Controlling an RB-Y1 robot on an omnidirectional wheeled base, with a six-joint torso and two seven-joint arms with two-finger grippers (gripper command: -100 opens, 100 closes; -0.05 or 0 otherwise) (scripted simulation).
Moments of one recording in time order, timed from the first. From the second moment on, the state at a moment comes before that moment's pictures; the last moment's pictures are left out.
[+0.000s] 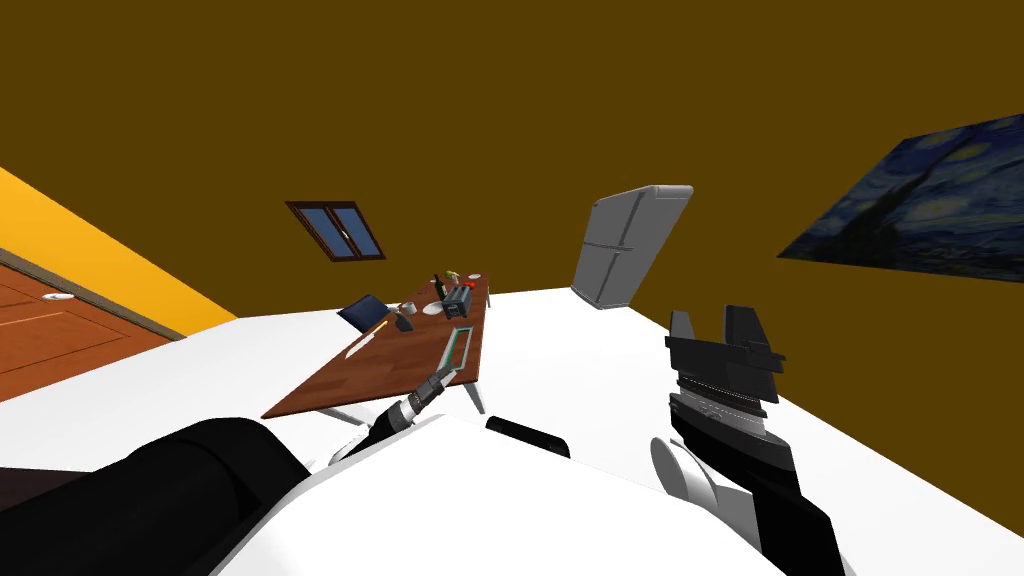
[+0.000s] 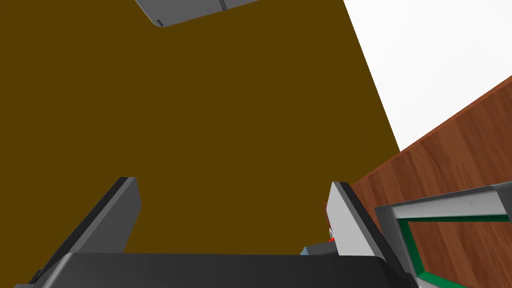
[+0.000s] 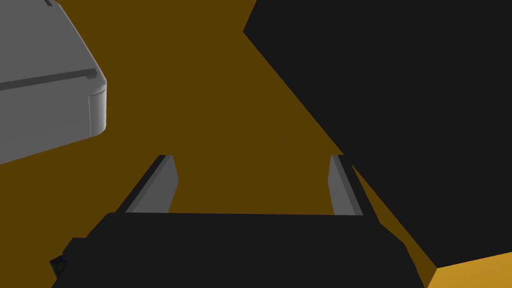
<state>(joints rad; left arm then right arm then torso) 0.56 0.68 -0.16 -1.36 -0.10 -0.97 0.29 0.49 -0.04 -0.07 -2.33 -0.05 -0.53 0.05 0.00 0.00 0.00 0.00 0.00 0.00</state>
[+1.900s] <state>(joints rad) 0.62 0.89 -0.27 -0.93 -0.21 -1.01 0.39 0.49 -0.04 -0.07 -2.33 -0.05 -0.53 0.05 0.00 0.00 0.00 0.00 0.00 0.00</state>
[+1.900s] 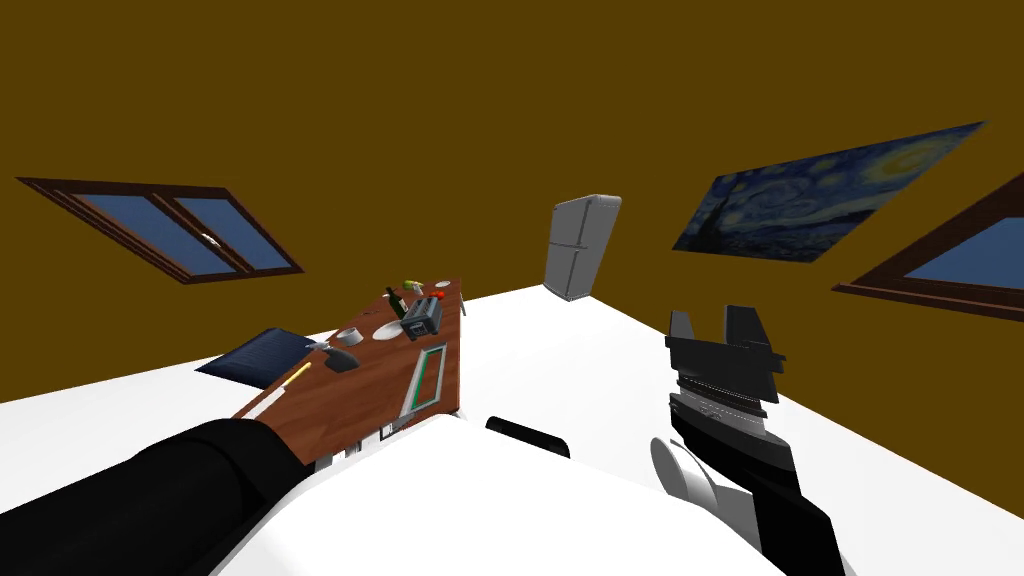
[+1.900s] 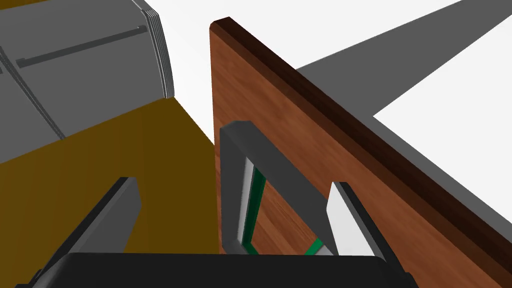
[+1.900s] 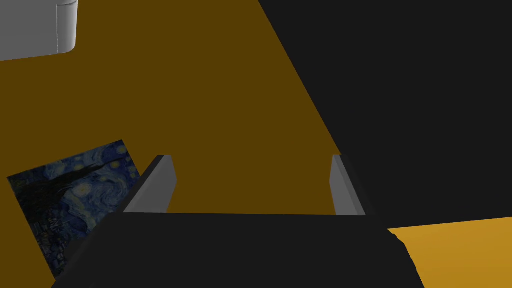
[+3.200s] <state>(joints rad) 0.64 1.00 -0.40 -0.63 -0.32 -0.97 0.46 0.49 -0.04 -0.07 -2.33 -0.05 -0.53 0.05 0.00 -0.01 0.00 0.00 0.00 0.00</state>
